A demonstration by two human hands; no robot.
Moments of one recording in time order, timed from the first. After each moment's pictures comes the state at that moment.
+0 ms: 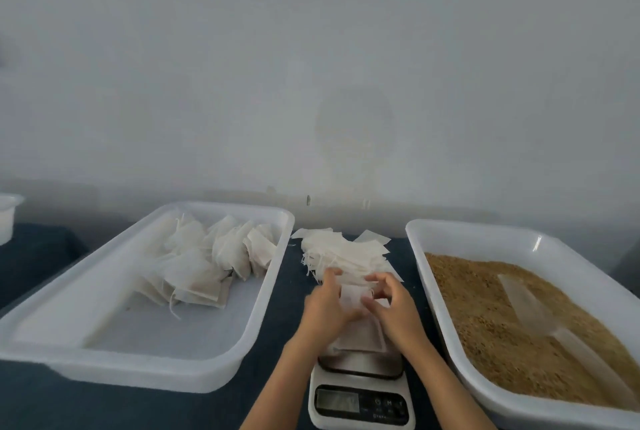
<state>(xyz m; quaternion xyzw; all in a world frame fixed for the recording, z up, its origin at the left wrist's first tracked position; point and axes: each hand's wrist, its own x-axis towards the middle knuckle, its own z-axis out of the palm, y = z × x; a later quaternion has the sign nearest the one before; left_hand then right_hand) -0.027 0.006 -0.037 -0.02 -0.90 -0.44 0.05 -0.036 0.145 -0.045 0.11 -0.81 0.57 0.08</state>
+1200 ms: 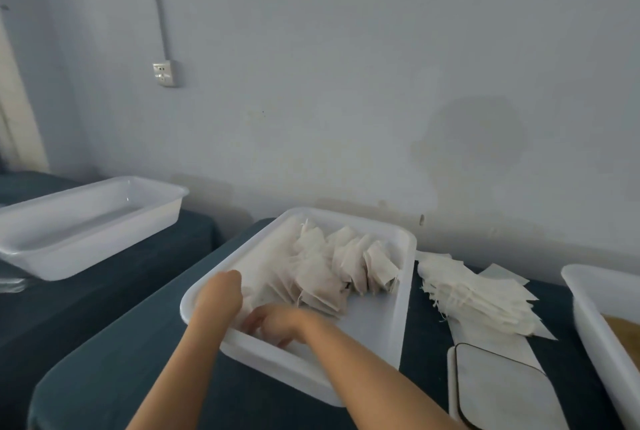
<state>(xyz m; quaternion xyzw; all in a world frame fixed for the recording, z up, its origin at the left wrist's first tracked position) 0.046 -0.307 -0.001 0.31 -0.95 -0.02 0.00 0.006 -0.182 -0.004 0.39 -0.82 0.20 -0.36</state>
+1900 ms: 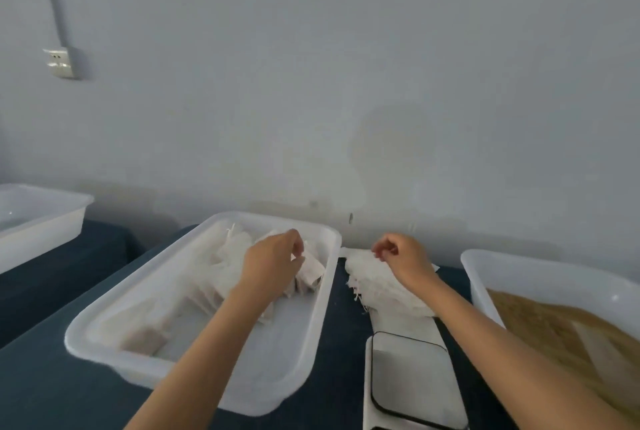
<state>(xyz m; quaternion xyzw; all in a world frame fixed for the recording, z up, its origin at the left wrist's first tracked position) -0.027 -0.147 0.051 0.05 -0.96 -0.17 0.23 -0.108 0.070 0.046 0.18 -0.90 0.40 0.09</state>
